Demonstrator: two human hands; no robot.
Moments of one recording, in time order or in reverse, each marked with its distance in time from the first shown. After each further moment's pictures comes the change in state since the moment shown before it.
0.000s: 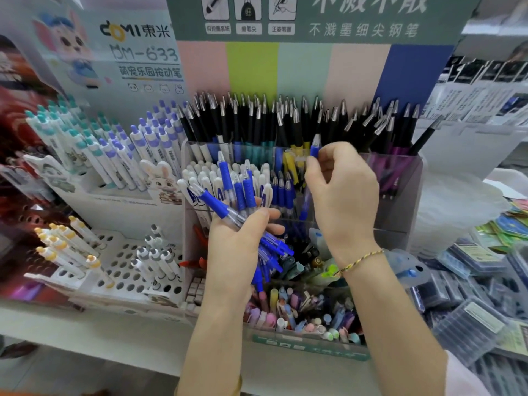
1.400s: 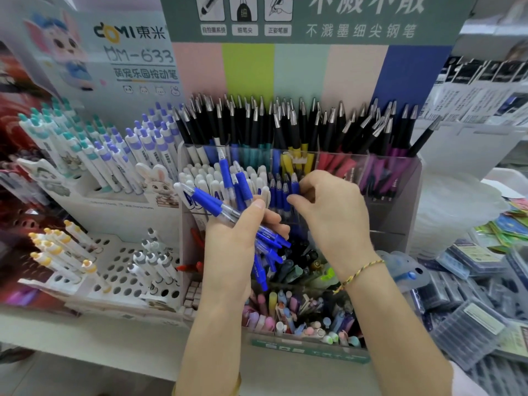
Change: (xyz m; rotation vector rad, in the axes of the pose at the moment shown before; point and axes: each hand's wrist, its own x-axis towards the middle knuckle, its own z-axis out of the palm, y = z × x) left_hand 0.004 0.004 0.003 -0.059 -0.014 0.007; right_hand -0.010 0.005 -0.003 -0.146 -0.362 0.056
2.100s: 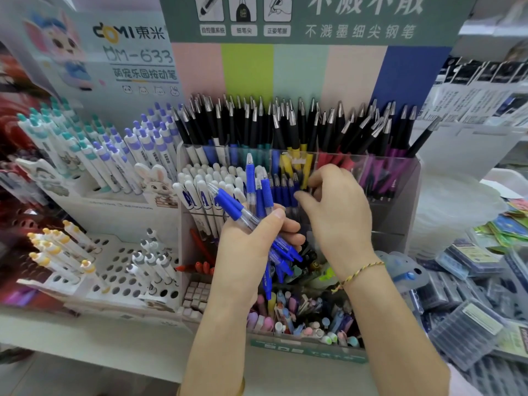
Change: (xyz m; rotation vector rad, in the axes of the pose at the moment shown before) left_hand -0.004 -0.005 0.005 0.004 -0.136 -0.090; right_hand 0.002 0.003 -0.001 -0.020 0.051 0.086
